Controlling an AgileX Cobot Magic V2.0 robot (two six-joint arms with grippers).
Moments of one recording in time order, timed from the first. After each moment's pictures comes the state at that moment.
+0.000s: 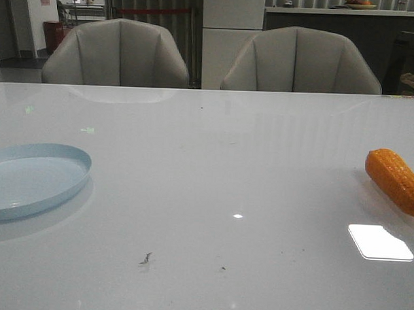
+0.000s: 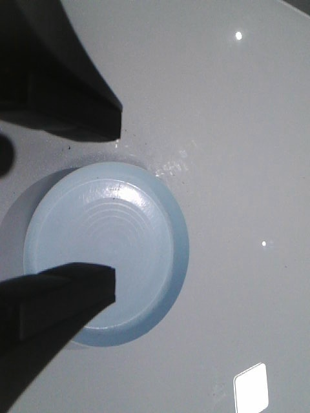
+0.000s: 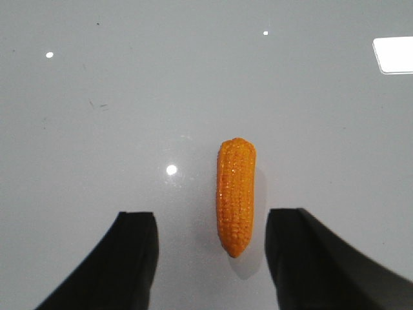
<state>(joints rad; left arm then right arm) -0.07 0.93 -0.58 -0.06 0.27 0.16 -0.01 0.87 -0.71 0.19 0.47 -0.04</state>
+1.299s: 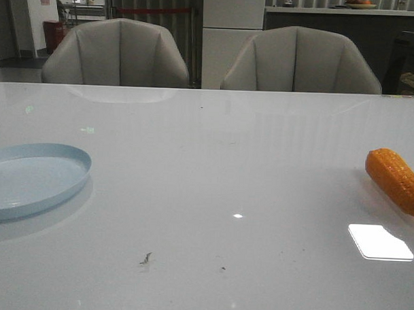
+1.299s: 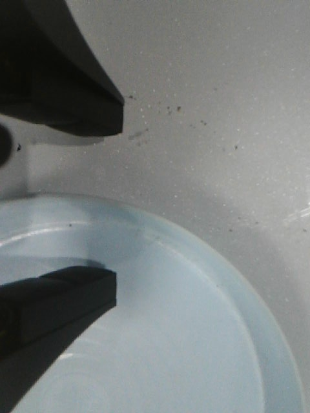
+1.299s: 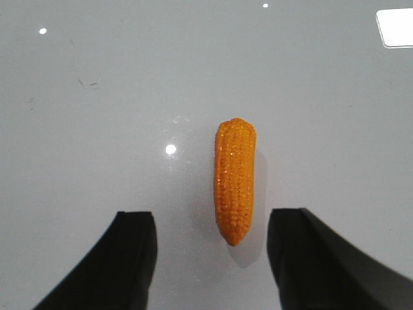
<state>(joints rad) 0.06 1.89 -1.14 -0.11 0.55 0.13 -0.01 0.92 -0.71 0.19 0.47 -0.04</state>
